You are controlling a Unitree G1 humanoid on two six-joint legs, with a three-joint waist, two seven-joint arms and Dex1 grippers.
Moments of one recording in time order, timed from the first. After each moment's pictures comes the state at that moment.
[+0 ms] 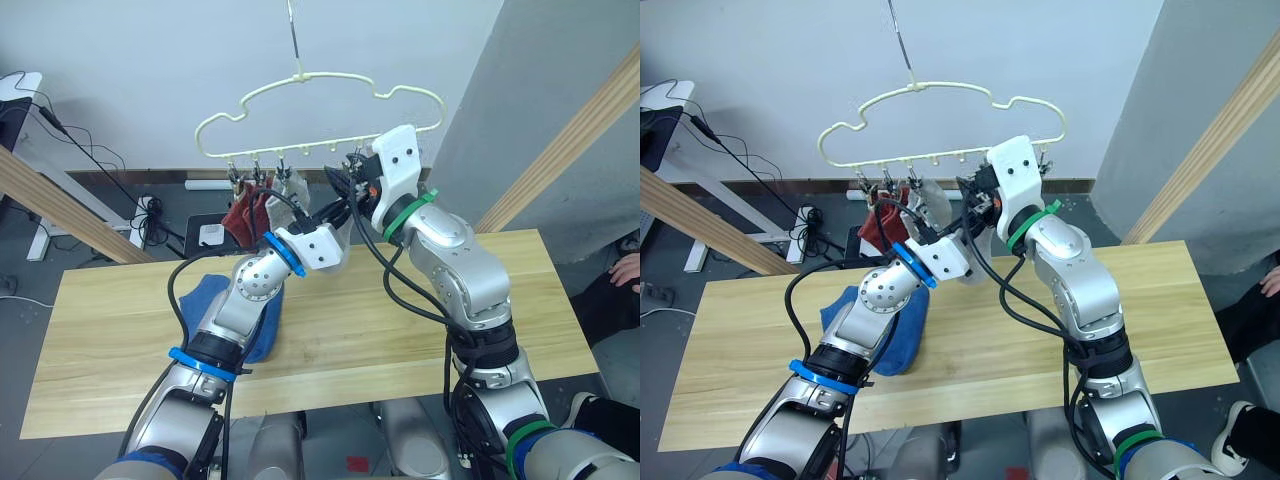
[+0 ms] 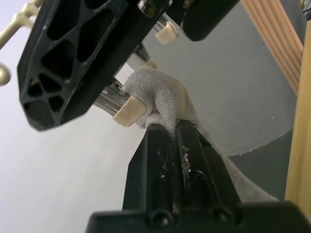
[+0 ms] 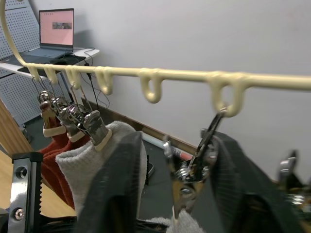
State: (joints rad) left arm -0.58 0.33 -0.23 0.29 0.28 -0.44 -0.34; right arm -0.73 -0.05 0.14 -0.22 0.15 0.69 0.28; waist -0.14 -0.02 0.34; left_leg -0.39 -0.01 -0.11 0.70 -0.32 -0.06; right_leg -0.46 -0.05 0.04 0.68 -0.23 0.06
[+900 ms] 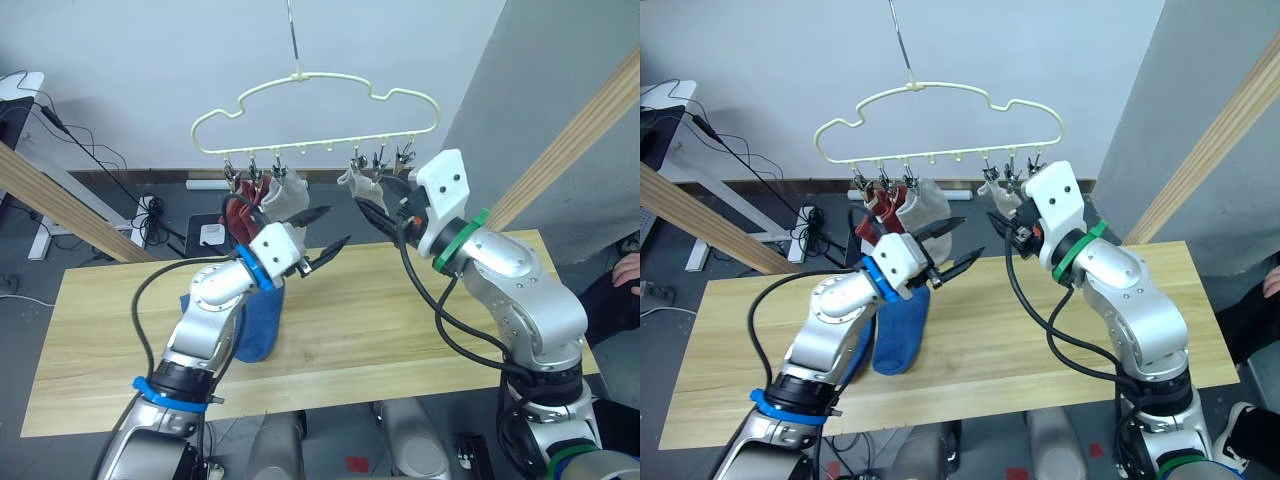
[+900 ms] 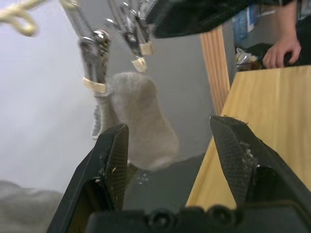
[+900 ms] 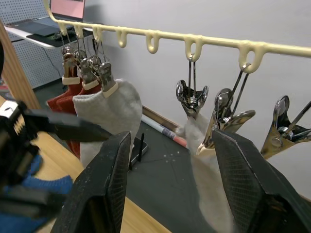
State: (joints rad) left arm -0.40 0.47 -0.11 -0.10 -0.25 -0.01 -0.71; right arm -0.56 -0.31 0.09 -0.59 0.25 0.85 0.36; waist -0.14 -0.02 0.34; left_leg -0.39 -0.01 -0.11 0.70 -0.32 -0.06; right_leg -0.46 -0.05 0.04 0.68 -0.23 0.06
